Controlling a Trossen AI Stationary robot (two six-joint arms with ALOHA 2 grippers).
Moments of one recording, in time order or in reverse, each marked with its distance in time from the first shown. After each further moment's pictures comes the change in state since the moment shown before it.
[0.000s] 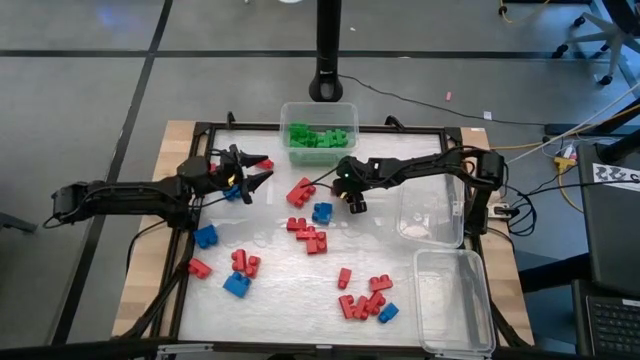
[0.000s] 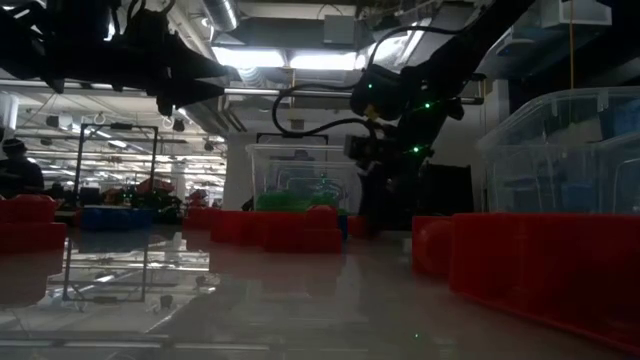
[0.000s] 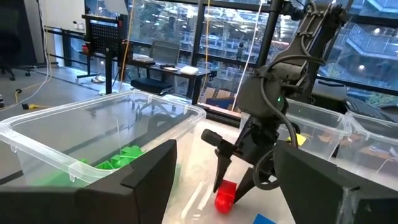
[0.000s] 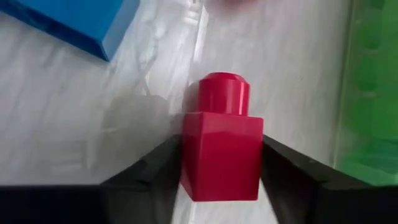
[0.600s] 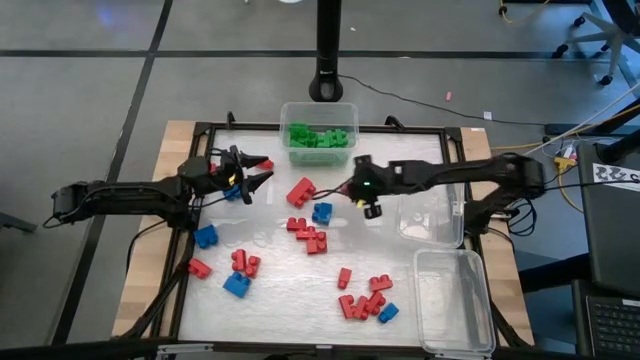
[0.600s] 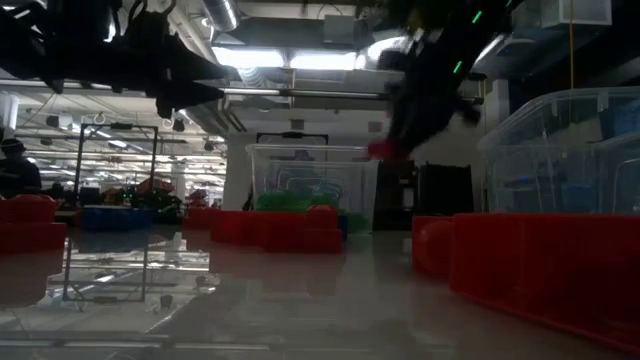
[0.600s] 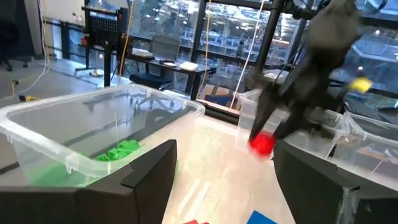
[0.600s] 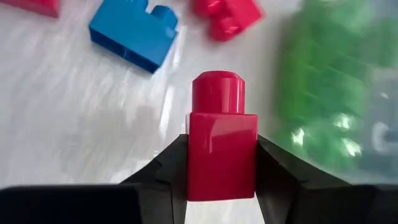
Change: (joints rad) left arm -0.002 0.000 0.000 -0.018 0.000 -0.032; right arm 0.151 -0.355 0.015 -0.302 0.180 0.067
